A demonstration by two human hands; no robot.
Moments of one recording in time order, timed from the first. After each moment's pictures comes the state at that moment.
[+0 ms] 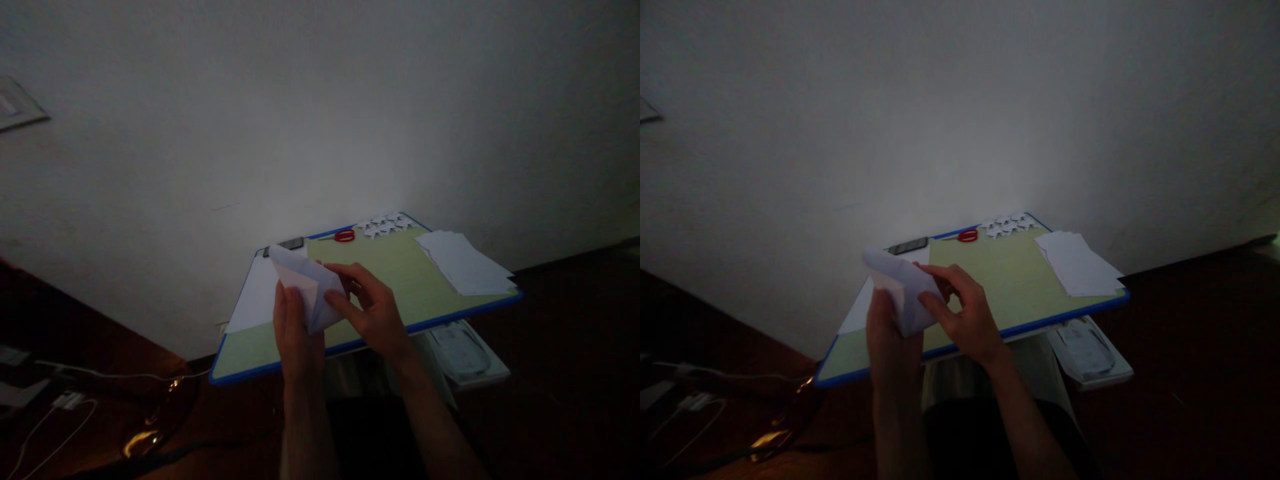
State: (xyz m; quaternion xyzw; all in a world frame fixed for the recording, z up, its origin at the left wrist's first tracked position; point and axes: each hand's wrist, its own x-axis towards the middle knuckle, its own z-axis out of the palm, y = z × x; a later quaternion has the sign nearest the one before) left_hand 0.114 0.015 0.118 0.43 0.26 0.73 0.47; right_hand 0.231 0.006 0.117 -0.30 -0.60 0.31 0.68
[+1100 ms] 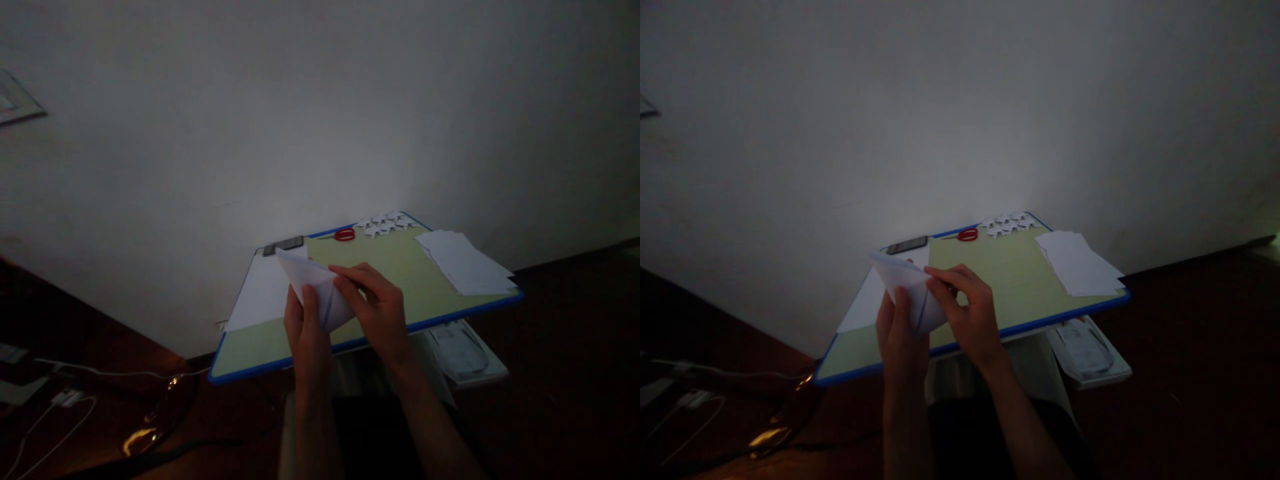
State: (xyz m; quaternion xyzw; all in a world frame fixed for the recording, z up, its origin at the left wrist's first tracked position) left_hand 0.121 0.011 0.114 0.45 0.28 0.72 0.46; right_hand 0.224 0.007 0.120 -0.32 -0.55 0.24 0.73
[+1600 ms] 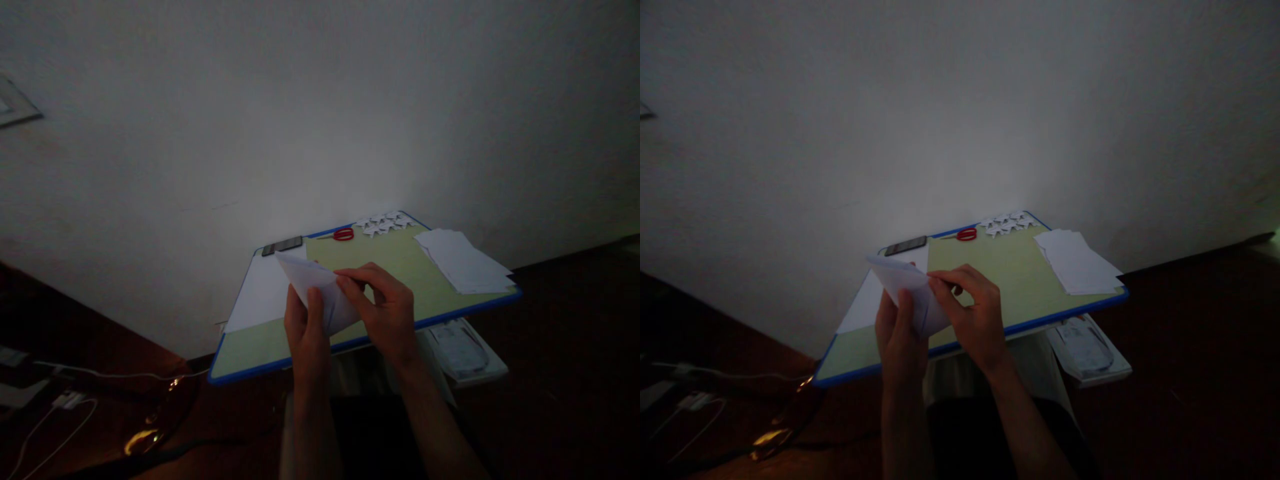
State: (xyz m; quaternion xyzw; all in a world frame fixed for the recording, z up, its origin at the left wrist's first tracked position) left_hand 0.114 0.012 0.111 0.49 0.28 0.70 0.44; right_hand 0.230 -0.001 0.129 -0.33 -0.55 0.19 0.74
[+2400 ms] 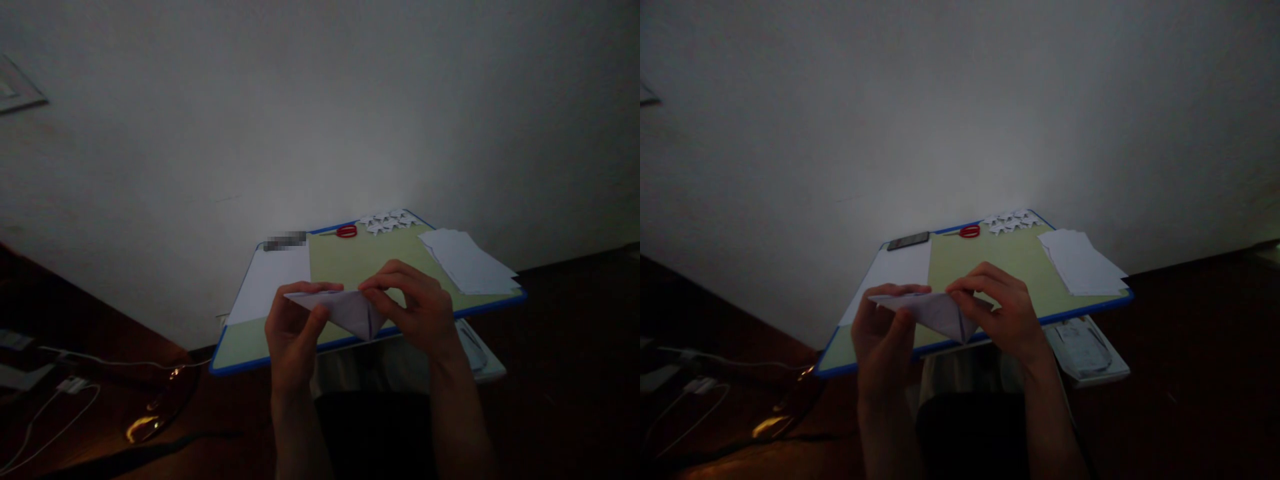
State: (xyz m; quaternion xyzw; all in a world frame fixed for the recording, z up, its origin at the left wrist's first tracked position) left_hand 0.090 -0.002 0.120 0.58 0.18 0.67 0.44; right_hand 0.278 -0.012 0.128 -0.29 -0.70 0.07 0.65
